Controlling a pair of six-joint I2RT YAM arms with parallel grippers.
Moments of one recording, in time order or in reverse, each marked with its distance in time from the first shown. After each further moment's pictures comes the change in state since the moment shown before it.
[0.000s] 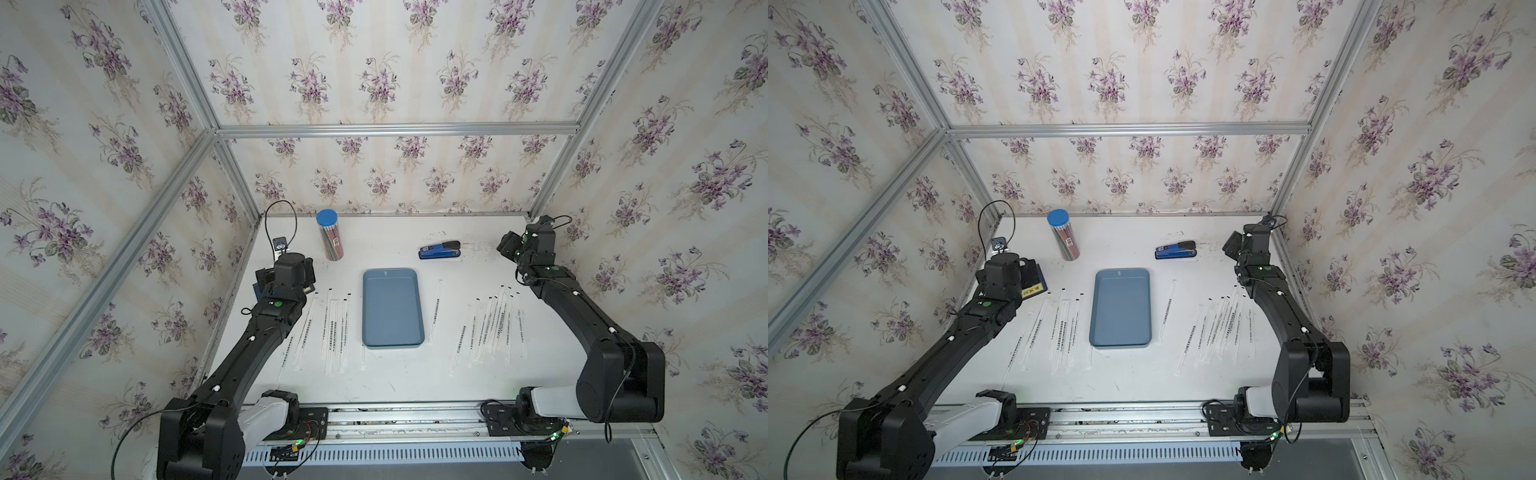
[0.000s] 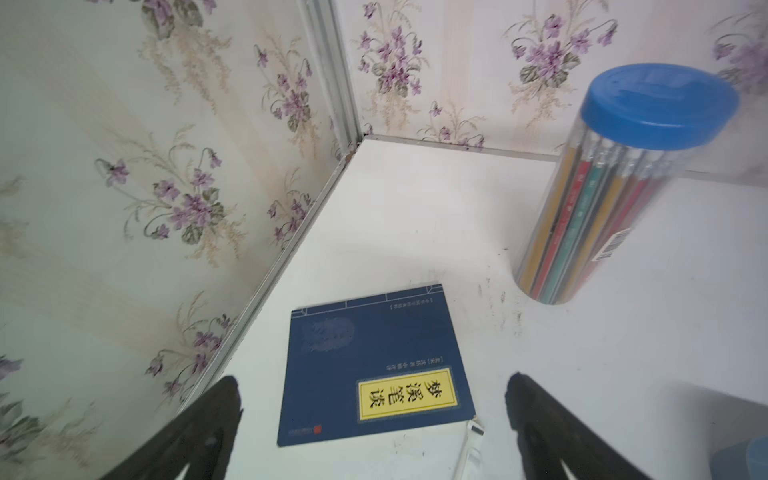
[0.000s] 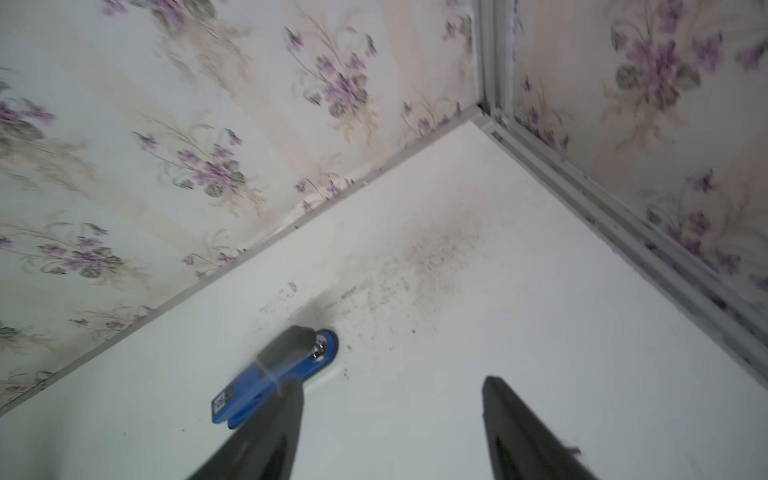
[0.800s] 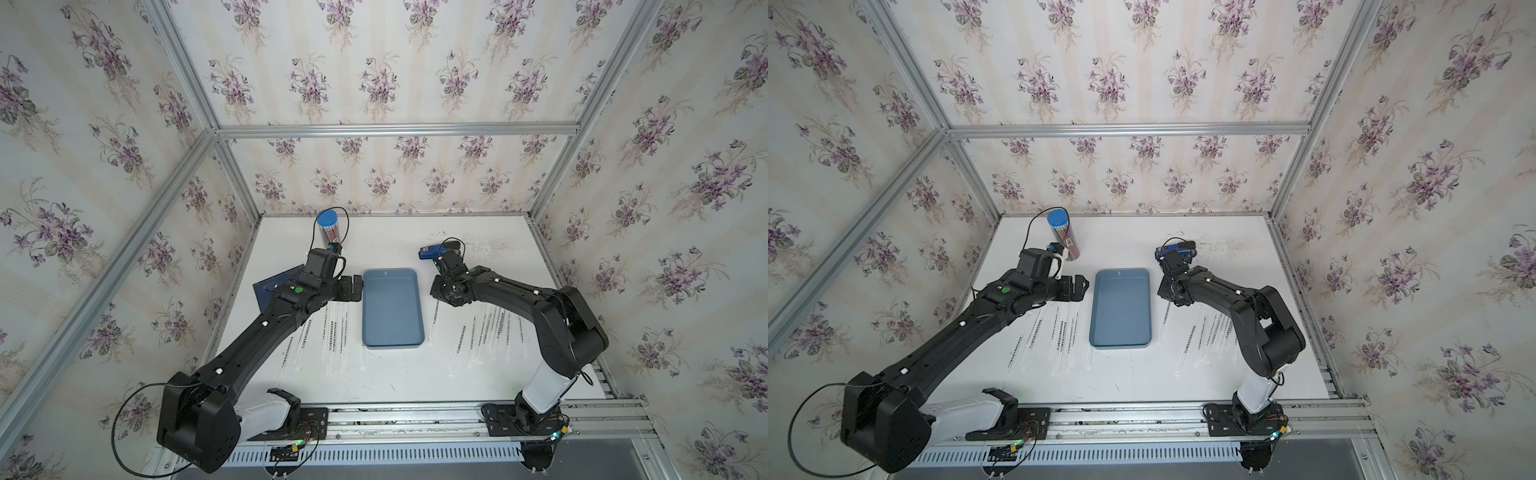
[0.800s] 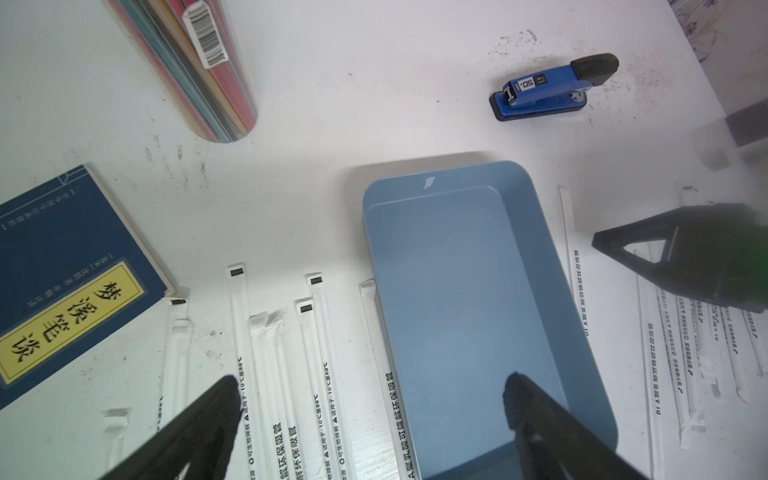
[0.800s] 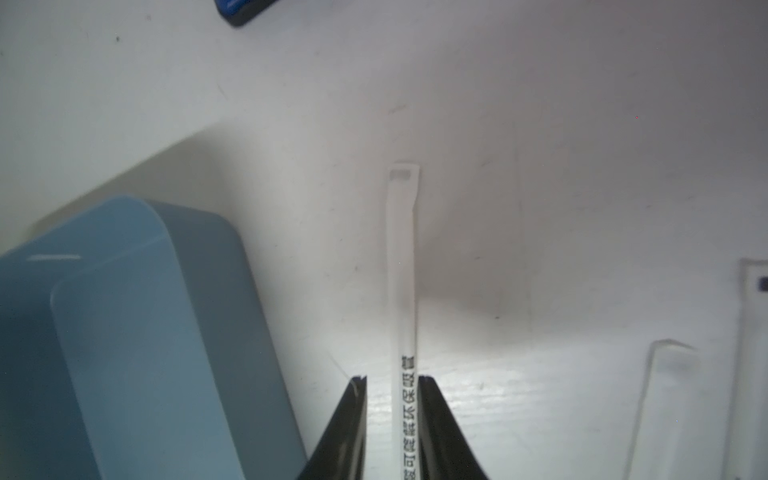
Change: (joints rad) left arm -0.249 0.120 0.149 -0.272 0.617 -0.084; right arm 0.516 0.367 0.092 -0.266 -0.046 0.280
